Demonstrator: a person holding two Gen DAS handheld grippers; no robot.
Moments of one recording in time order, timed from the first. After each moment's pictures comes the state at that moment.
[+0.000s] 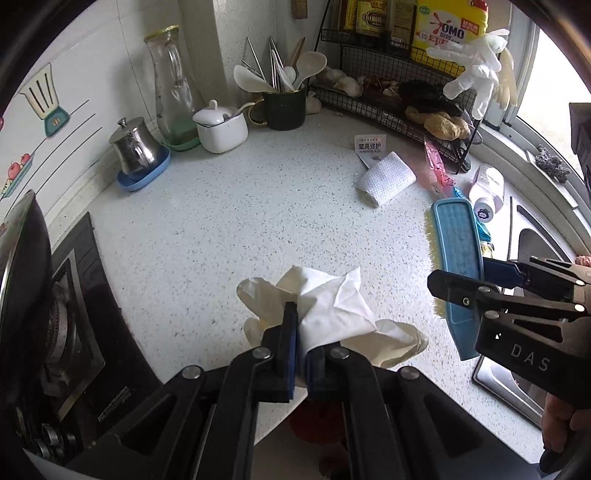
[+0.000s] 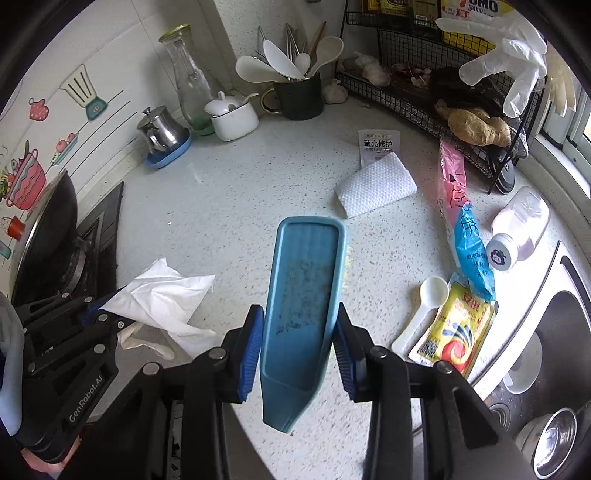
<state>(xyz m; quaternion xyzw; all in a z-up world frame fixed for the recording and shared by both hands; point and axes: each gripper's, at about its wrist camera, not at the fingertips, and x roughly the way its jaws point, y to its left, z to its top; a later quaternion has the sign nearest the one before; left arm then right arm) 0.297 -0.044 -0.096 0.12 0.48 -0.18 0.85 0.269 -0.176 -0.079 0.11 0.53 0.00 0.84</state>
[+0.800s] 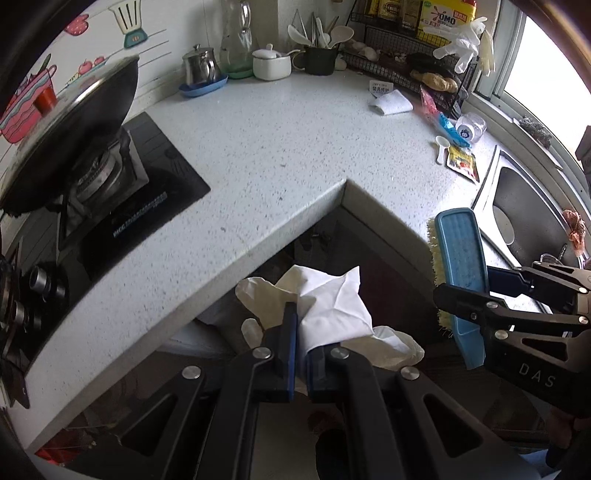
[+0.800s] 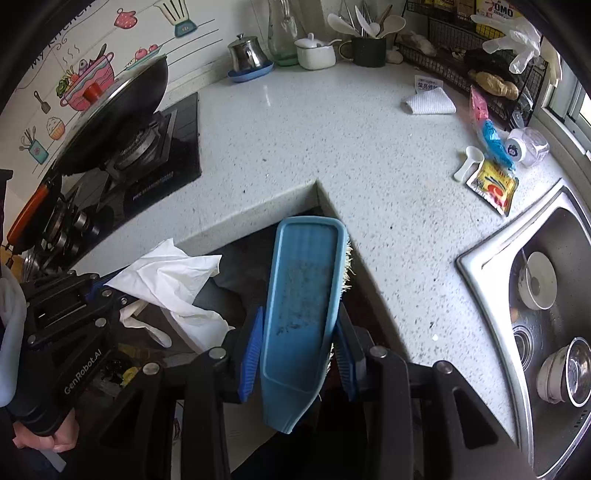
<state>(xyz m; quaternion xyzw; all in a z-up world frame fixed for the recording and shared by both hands) 0.118 0.066 -0.138 0.08 0.52 -0.14 0.84 0.108 -0.074 -0.116 0.06 0.56 0.06 0.82</state>
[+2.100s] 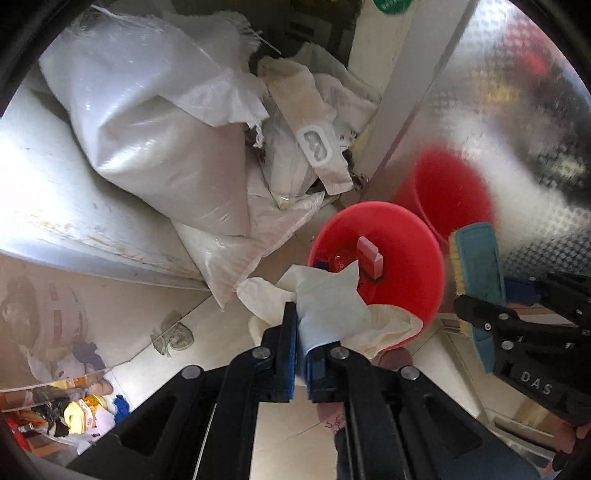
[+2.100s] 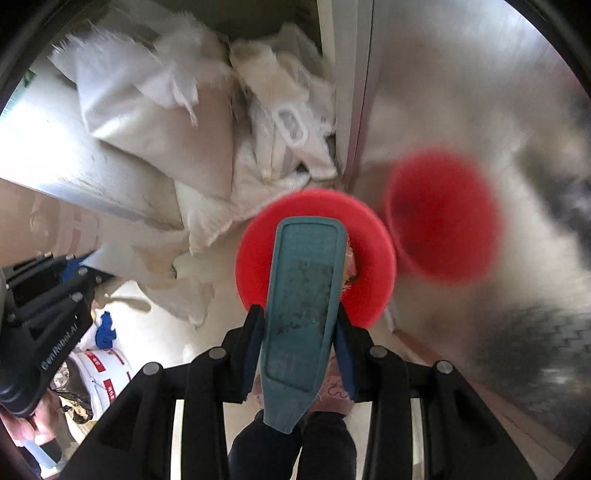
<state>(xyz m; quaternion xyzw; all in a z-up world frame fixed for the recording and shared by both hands) 0.144 0.093 -0.570 0.07 0.63 -0.09 0.77 0.124 -0.043 -0.558 0.04 0.69 0.07 0.72</state>
